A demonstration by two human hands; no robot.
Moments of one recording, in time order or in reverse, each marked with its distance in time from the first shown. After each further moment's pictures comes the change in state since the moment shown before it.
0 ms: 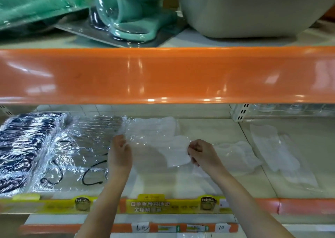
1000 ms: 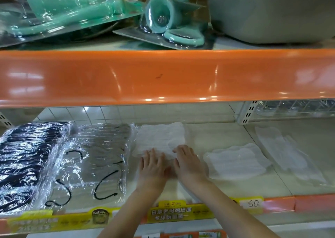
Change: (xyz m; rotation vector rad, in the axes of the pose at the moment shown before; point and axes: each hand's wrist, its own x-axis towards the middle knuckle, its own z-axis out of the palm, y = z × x) left_hand -0.019 -0.024 0.017 1.024 -0.604 0.457; right_hand 0.000 -0.004 0.096 -0.850 0.074 -0.316
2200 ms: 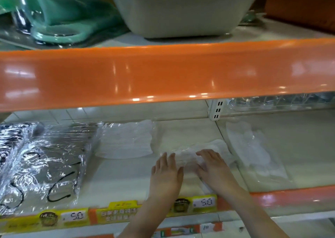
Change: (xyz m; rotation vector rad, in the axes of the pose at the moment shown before) left_hand -0.008 0.156 0.011 -0.189 0.166 0.064; right_hand -0.061 0.169 -0.075 0.024 -0.037 0.068
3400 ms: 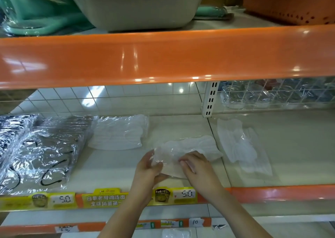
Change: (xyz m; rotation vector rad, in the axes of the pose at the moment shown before) left_hand -0.023 0.020 -0.011 -1.467 0.066 -0.429; right_hand -0.021 0.007 -0.002 0.331 0.048 -0.142
